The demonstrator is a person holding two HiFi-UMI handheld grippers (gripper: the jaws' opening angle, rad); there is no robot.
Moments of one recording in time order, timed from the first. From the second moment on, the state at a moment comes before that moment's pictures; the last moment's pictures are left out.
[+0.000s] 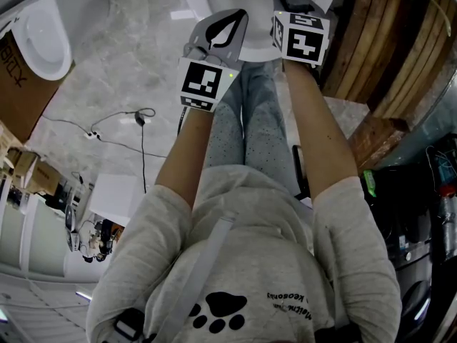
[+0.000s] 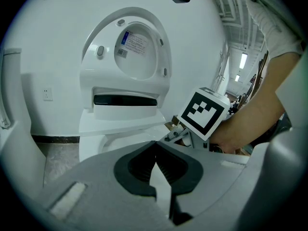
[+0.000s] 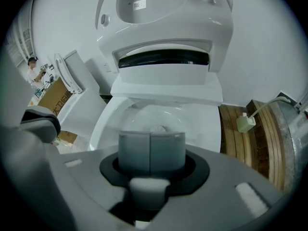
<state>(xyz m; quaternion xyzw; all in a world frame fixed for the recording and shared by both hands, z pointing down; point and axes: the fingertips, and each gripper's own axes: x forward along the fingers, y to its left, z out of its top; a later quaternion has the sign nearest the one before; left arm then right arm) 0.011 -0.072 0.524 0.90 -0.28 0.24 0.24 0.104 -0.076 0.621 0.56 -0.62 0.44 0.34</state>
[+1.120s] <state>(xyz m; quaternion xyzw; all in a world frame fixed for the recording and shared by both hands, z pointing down) 0.013 -0.054 0.514 0.91 -0.27 0.23 0.23 0.137 -0.016 0.611 0.61 -0.55 0.46 0.33</state>
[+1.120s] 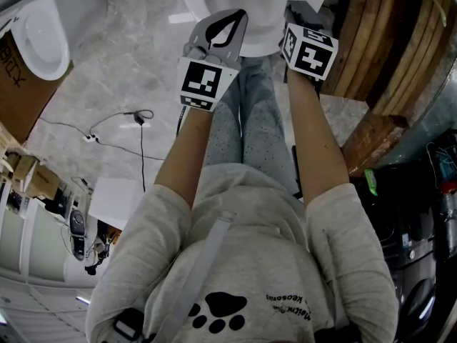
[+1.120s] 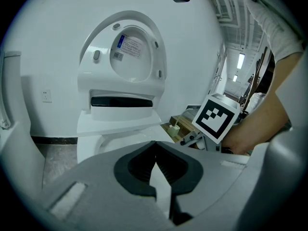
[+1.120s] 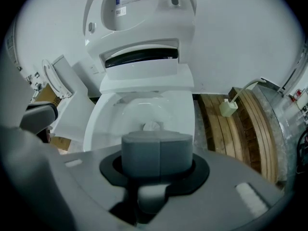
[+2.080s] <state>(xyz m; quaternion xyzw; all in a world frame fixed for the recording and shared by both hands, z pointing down) -0.006 -0.024 0.461 0.91 -0.28 0.22 0.21 0.091 0.035 0.560 0.57 -0.57 0.45 0.37</state>
